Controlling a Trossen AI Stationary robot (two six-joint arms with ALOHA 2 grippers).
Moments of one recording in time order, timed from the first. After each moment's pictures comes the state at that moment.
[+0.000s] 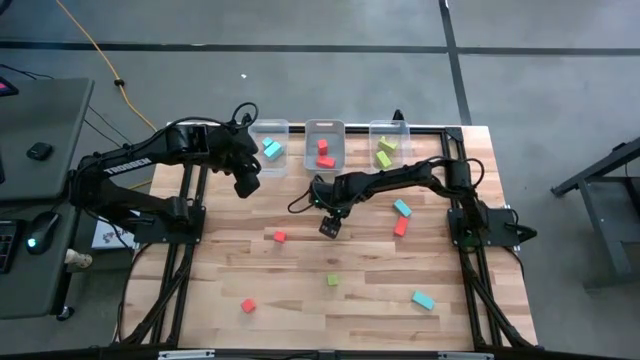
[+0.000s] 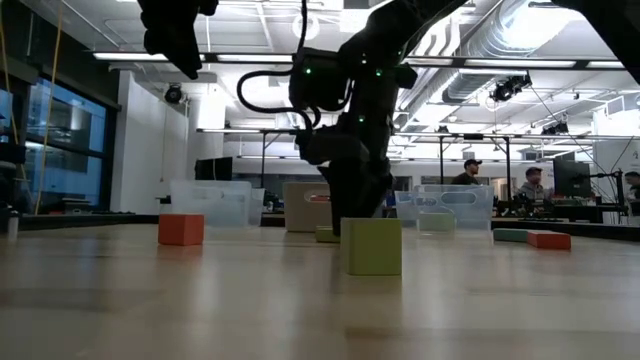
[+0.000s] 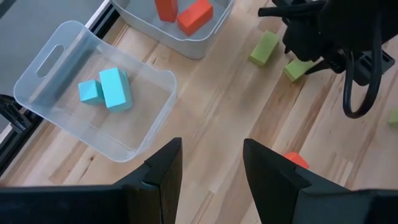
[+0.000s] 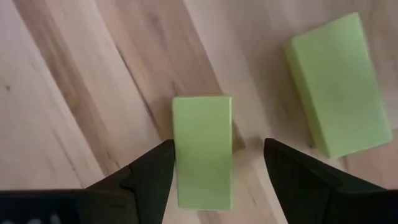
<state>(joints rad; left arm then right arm) 0.41 1.15 1.25 -1.14 -0.12 -0.21 -0.08 2.10 1.49 -0.72 -0.06 0.34</state>
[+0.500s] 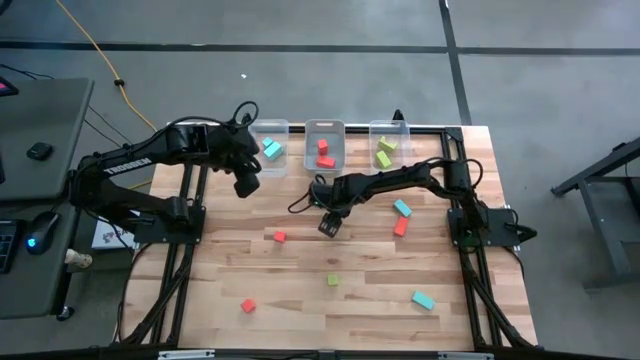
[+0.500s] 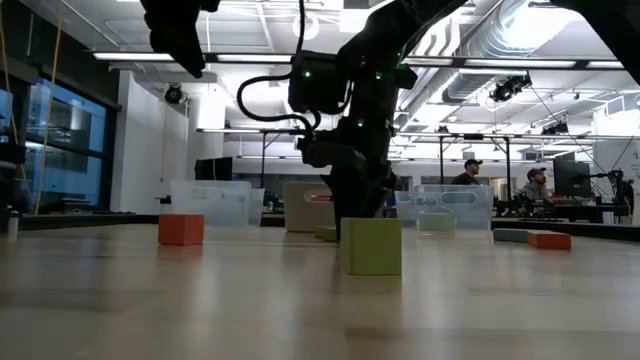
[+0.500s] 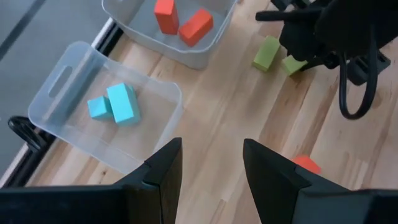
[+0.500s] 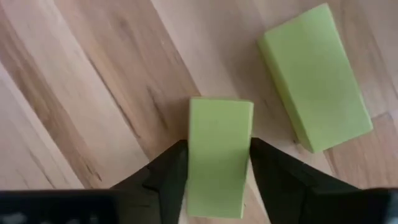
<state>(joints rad) 0.41 1.15 1.25 -1.11 -0.15 -0.13 -0.07 2.11 1.49 -0.74 -0.01 0.41</state>
